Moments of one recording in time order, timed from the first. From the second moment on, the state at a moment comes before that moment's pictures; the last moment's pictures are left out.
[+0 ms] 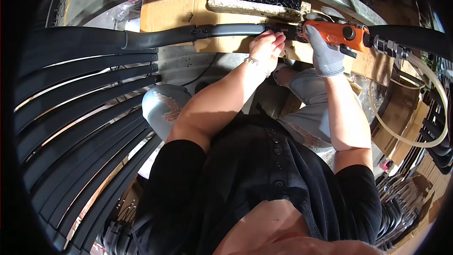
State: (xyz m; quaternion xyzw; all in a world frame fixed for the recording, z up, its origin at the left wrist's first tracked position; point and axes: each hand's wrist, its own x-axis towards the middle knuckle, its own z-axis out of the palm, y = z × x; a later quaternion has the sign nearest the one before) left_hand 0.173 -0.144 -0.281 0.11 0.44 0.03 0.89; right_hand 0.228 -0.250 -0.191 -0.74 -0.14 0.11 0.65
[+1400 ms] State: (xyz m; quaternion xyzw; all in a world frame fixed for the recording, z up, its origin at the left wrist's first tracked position) left_hand 0.210 -0.136 -0.295 0.93 0.12 0.06 0.33; right_hand 0.255 -0.268 -0.121 -0.69 -0.12 0.01 0.72
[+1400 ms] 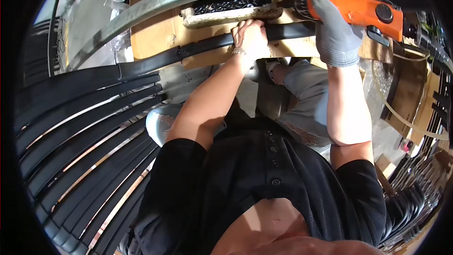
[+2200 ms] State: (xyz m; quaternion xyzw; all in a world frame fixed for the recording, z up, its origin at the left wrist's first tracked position) left_hand 0.260 -0.154 -0.279 0.94 0.28 -0.15 0.14; right_hand 0.264 -0.294 -0.139 -0.62 -0.10 0.12 0.77
